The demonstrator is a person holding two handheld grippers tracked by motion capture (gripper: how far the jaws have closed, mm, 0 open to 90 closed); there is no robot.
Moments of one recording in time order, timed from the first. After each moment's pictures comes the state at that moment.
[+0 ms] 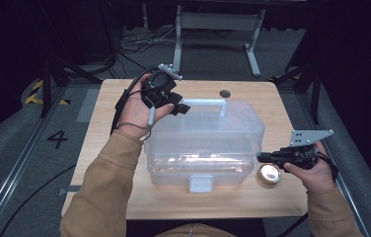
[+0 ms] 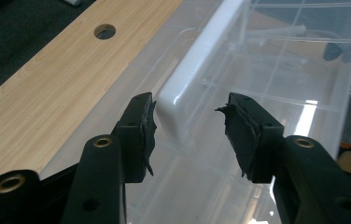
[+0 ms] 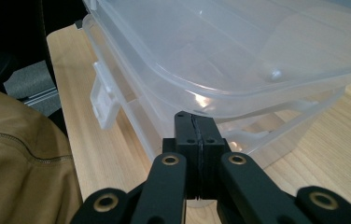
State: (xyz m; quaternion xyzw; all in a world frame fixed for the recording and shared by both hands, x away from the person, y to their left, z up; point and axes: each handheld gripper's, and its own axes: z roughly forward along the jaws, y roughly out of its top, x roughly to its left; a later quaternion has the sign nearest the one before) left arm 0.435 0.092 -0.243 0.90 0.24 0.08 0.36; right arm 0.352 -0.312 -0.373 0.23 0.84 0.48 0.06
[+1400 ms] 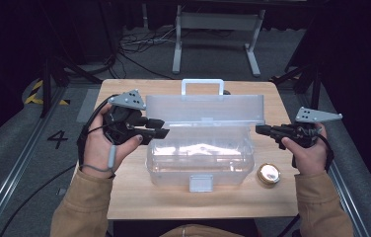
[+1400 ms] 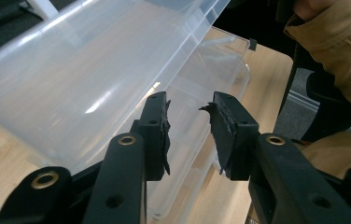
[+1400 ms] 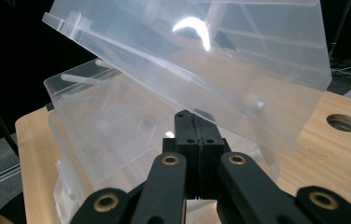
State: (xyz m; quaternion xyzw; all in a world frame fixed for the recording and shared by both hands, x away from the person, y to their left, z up) left arm 0.344 0.149 -0.250 0.86 0.25 0.08 0.43; right arm 0.383 -0.305 -0.343 0.29 0.76 0.57 0.12
